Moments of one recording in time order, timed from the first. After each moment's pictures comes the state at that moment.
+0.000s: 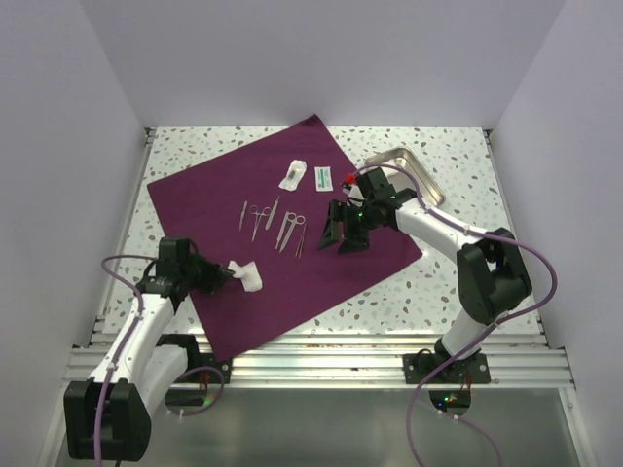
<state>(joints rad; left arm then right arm) -0.02 0.84 0.43 -0.51 0.23 -1.19 0.50 1.70 1.19 -0.54 -0.52 0.58</state>
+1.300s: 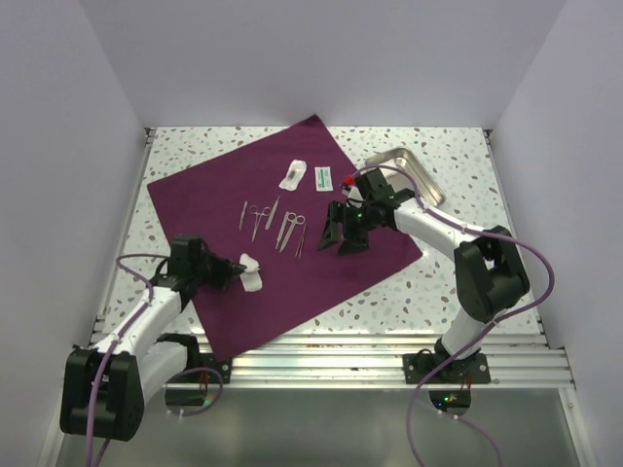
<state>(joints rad) -0.11 0.99 0.37 -0.24 0.25 -1.32 0.50 1.71 1.19 -0.54 -0.52 0.58</state>
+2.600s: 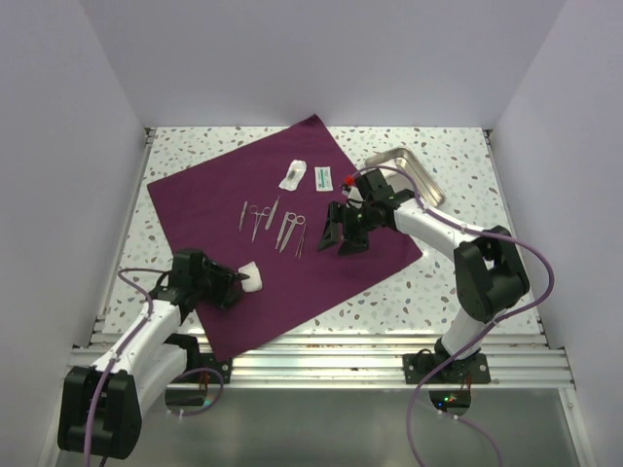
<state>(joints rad) -0.13 0.89 0.28 -0.31 0.25 -1.35 0.50 1.71 1.19 -0.54 -0.52 0.58</state>
